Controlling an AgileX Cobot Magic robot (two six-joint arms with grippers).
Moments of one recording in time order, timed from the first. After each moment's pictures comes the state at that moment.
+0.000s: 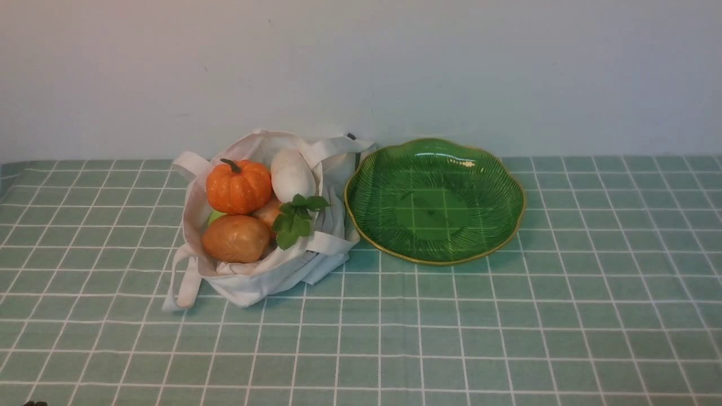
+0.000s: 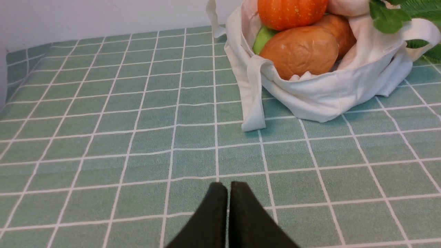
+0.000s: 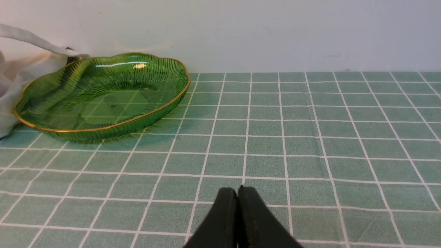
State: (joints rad) right arm 0.05 -0.01 0.02 0.04 0.37 0.01; left arm -0.04 -0.01 0.03 -0.03 0.38 0.06
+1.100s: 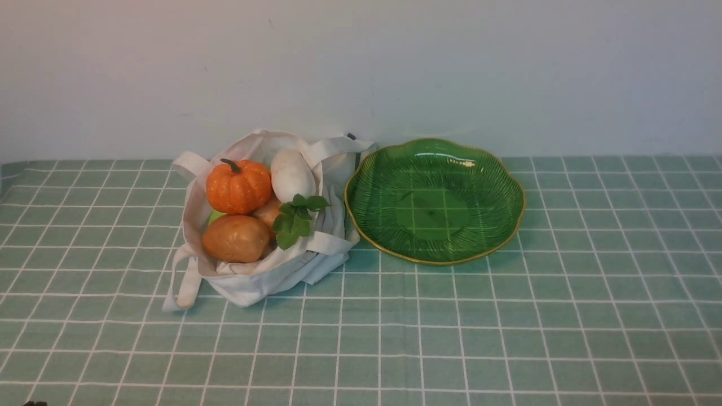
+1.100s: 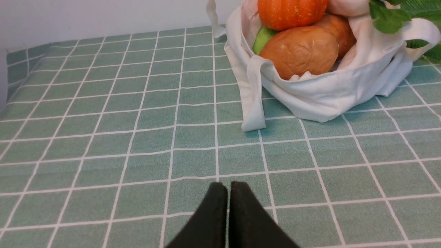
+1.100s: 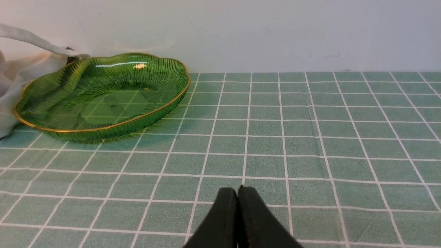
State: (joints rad) right arm 0.05 -0.01 0.02 0.04 0.37 0.01; left arm -0.04 -0.01 0.03 -0.03 0.38 0.06
